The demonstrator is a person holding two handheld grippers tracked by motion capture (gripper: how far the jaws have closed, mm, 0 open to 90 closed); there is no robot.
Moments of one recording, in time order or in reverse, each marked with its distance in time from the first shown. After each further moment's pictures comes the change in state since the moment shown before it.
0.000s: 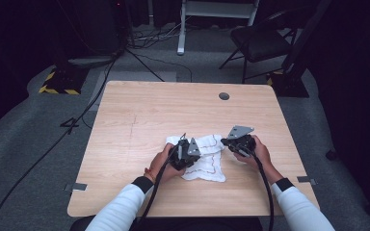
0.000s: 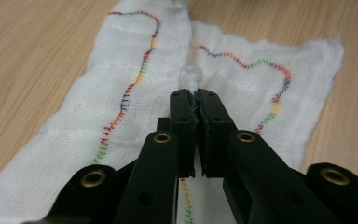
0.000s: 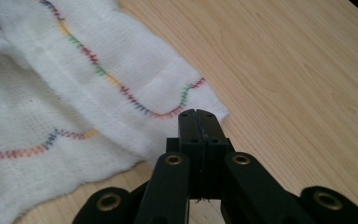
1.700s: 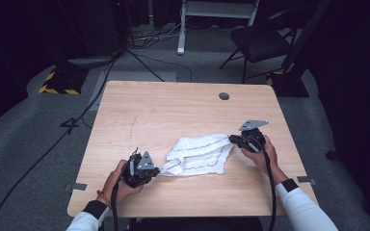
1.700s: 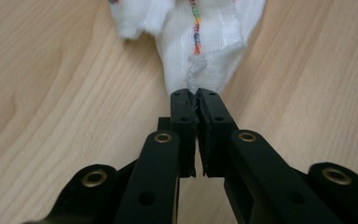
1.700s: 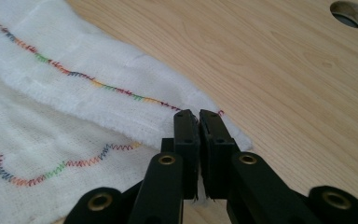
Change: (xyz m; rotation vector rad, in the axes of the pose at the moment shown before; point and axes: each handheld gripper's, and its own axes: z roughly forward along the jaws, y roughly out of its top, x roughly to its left) left arm 0.001 -0.105 -0.086 0.060 0.020 -0.149; right arm -0.026 -0.013 -0.015 0.003 0.009 0.245
